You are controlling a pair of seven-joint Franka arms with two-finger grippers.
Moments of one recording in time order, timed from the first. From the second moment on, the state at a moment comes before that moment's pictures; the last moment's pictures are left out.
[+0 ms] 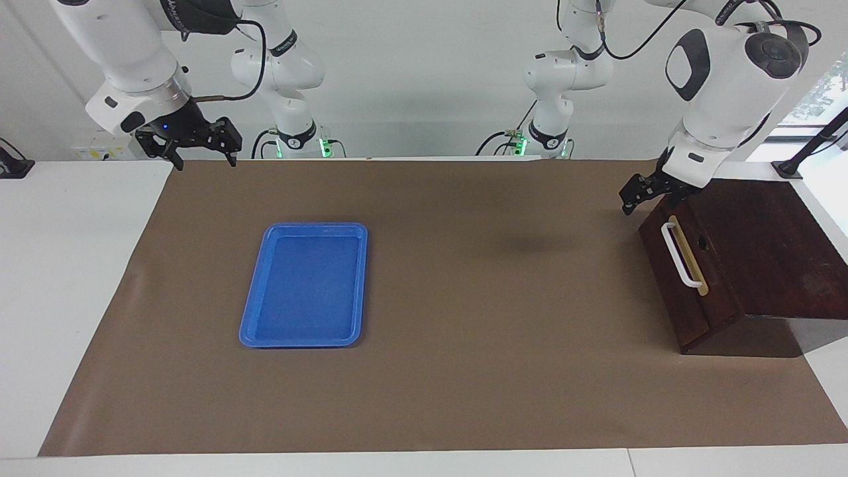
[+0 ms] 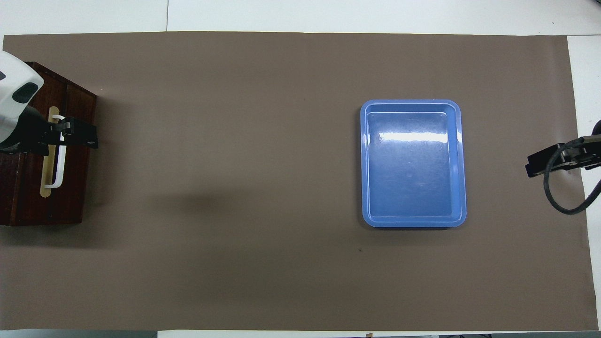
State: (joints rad) left arm -0.01 0.01 -0.07 -1.72 0.01 1.67 -0.11; right arm -0.07 -0.02 0.06 -1.56 -0.03 1.39 -0.10
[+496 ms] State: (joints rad) left arm -0.01 0.01 -0.07 -1.72 0.01 1.65 -0.08; right arm -0.07 -0.02 0.06 -1.56 -0.03 1.39 -0.10
